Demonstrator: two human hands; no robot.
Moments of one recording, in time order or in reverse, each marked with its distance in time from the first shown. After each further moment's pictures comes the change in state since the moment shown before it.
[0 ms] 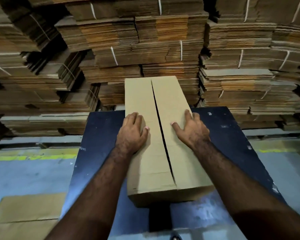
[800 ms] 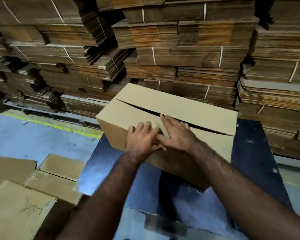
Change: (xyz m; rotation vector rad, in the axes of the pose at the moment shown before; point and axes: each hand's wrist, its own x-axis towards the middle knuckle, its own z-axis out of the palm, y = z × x) left_hand -0.089 0.050 -0.005 0.550 0.047 -0.009; right_hand -0.038 -0.035 -0.010 -0.017 -0.306 -0.726
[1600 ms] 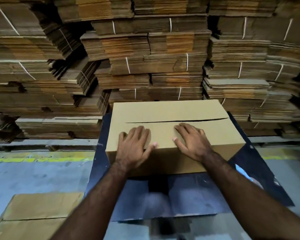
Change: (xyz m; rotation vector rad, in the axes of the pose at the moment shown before) left_hand -0.020 -0.096 0.009 -0.153 0.012 0.162; right_hand -0.038 -0.033 0.027 -0.182 0.244 0.283
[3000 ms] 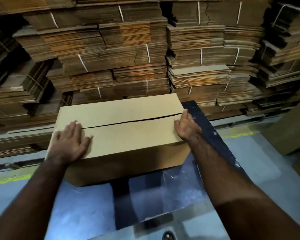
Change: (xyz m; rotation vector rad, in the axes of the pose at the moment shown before) left_hand 0.064 -0.047 0.009 -0.064 -0.216 -0.212; right_hand 0.010 0.139 -0.016 0.297 -0.075 0.702
